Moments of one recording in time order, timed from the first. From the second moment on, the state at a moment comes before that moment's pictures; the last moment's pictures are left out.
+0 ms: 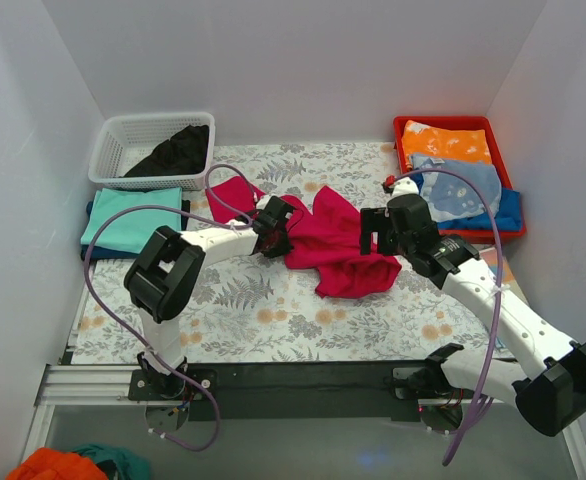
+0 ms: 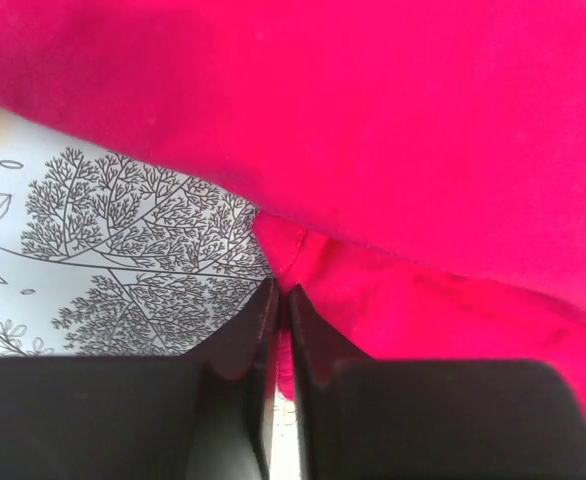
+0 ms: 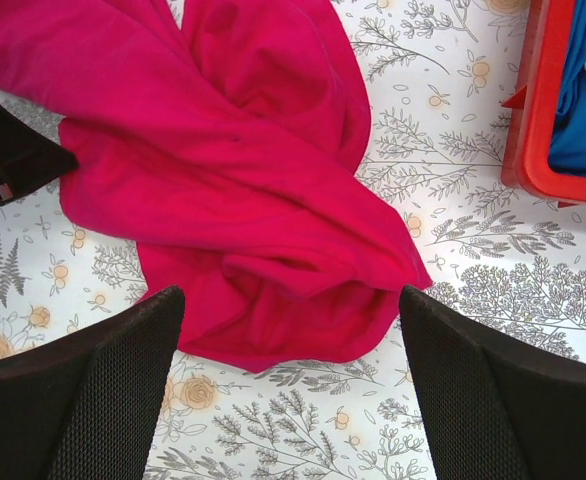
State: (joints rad) left arm -0.65 1.87 1.17 -0.29 -0.18 -0.81; right arm 0.57 1.09 0.96 -0.56 0.22 0.32
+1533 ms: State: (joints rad) left arm -0.63 1.33 1.45 -0.58 -0.79 -0.66; right arm 0.81 1.57 0.91 -0.41 0.12 0.31
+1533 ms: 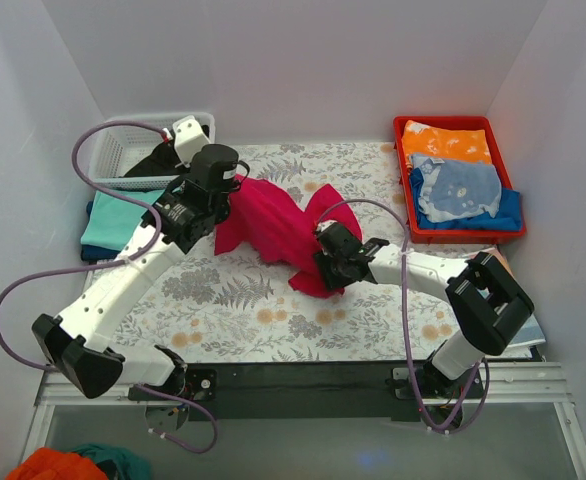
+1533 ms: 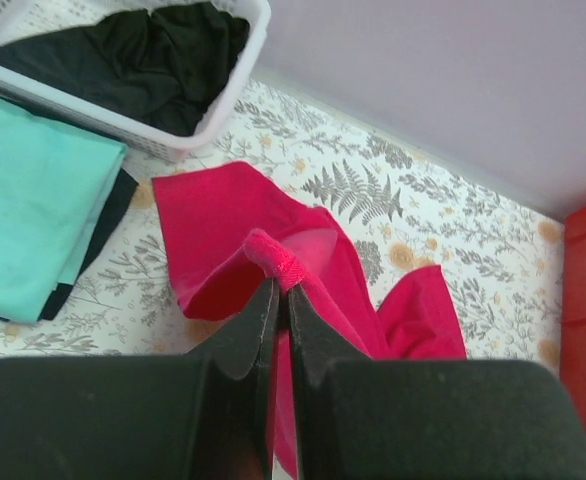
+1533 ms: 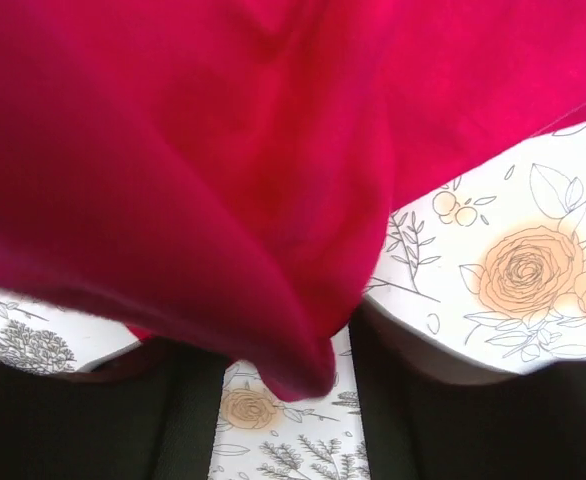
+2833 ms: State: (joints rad) left arm -0.63 0.99 1.78 -0.50 -0.55 -0.43; right arm 0.82 1.00 1.70 -0.68 0.54 -0.03
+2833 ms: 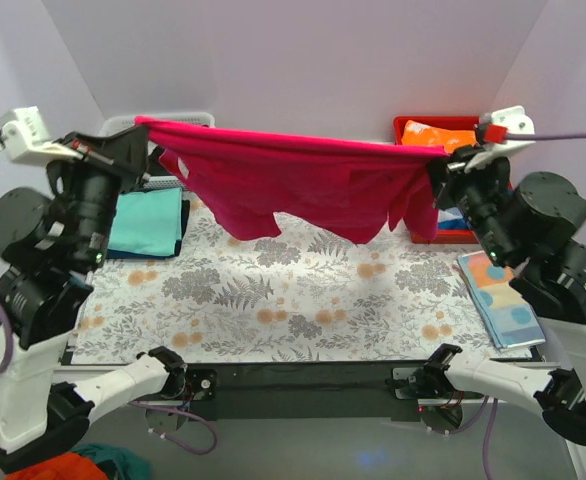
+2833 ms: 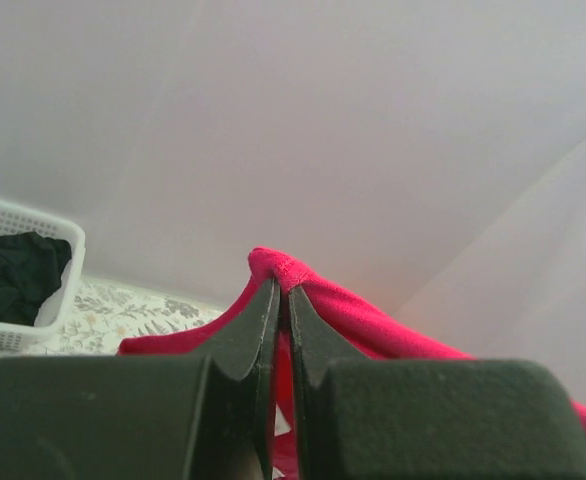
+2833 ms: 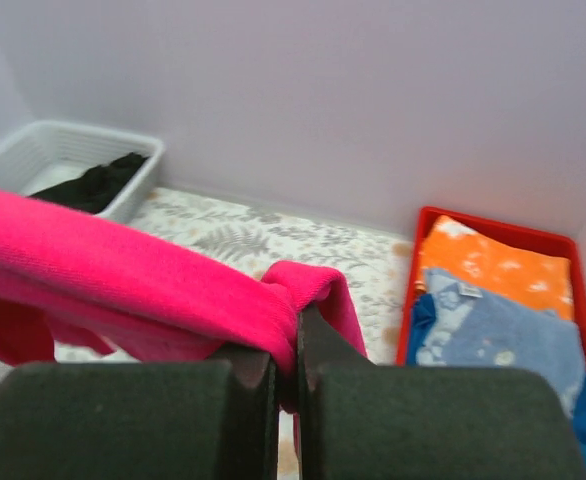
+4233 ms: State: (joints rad) left arm -0.41 2.16 2.02 0.01 -0.70 -0.21; right arm 0.38 1.74 1.49 -0.33 0.24 0.10
